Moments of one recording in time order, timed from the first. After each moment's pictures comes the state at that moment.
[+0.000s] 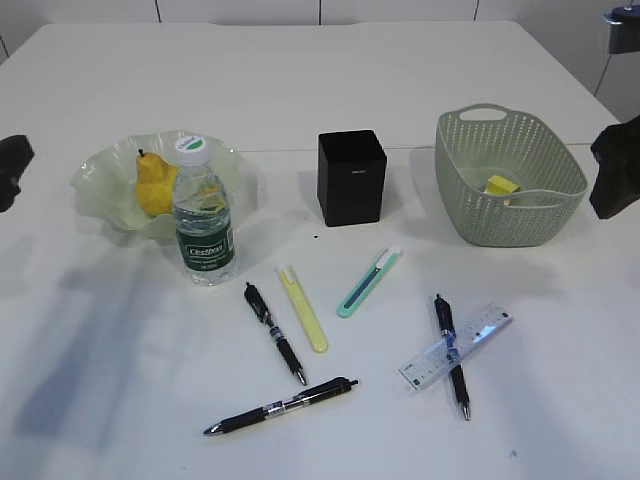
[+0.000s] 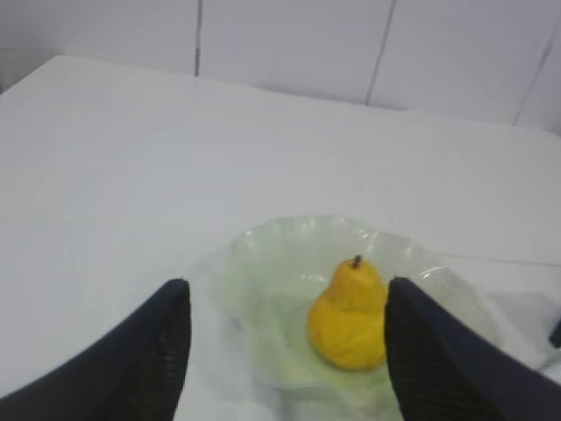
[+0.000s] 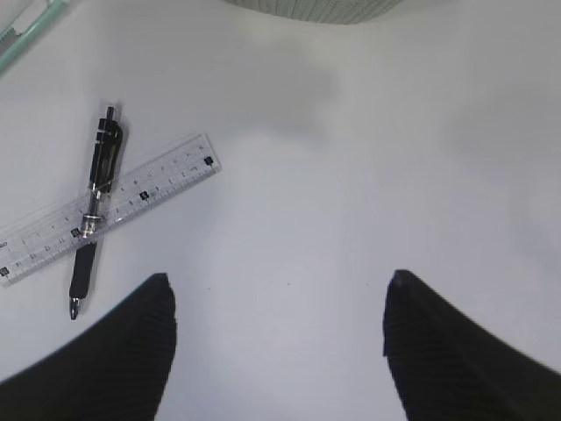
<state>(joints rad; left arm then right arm) 0.04 1.58 -0.43 0.15 -0.98 -0.31 0.09 1.49 -1.25 -0.07 1.10 -0.03</state>
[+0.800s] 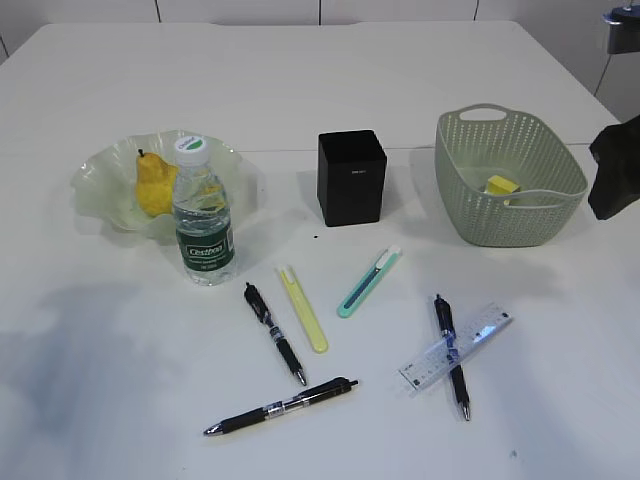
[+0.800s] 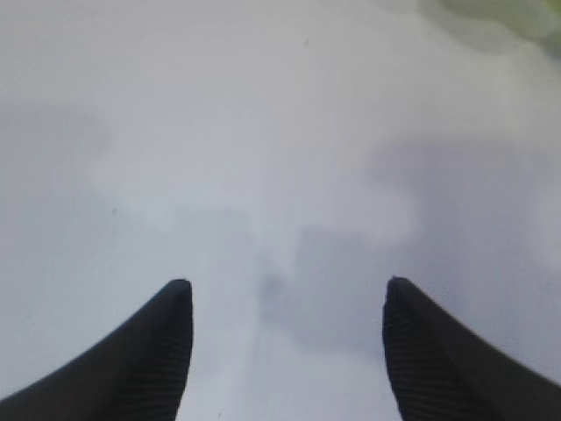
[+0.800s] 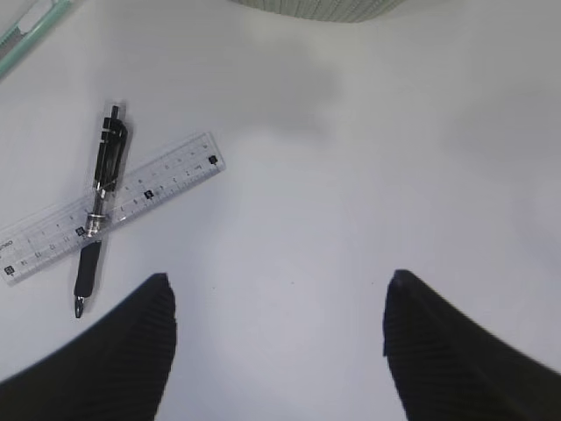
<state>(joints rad) 0.10 1.26 -0.48 0.22 0.17 -0.35 0.09 1.49 -1.25 -0.06 1.10 -0.03</state>
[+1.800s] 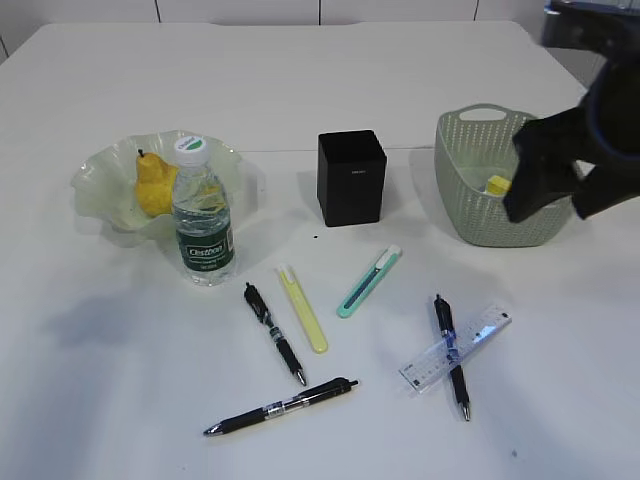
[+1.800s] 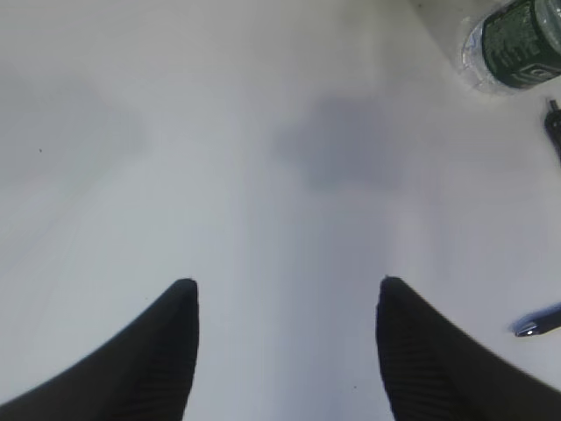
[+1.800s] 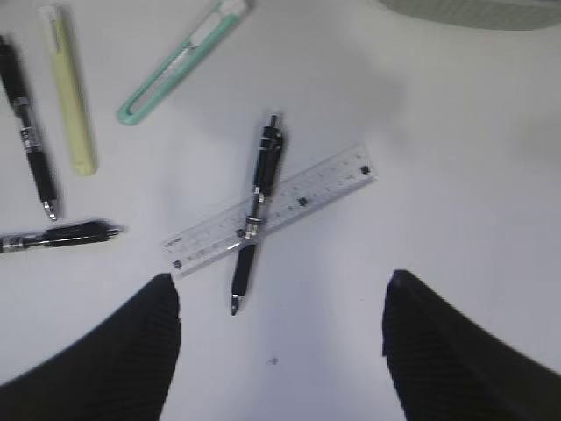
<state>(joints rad) 0.10 1.24 -0.93 -0.19 0.93 0.00 0.21 1.51 -1.26 0.14 1.07 0.00</state>
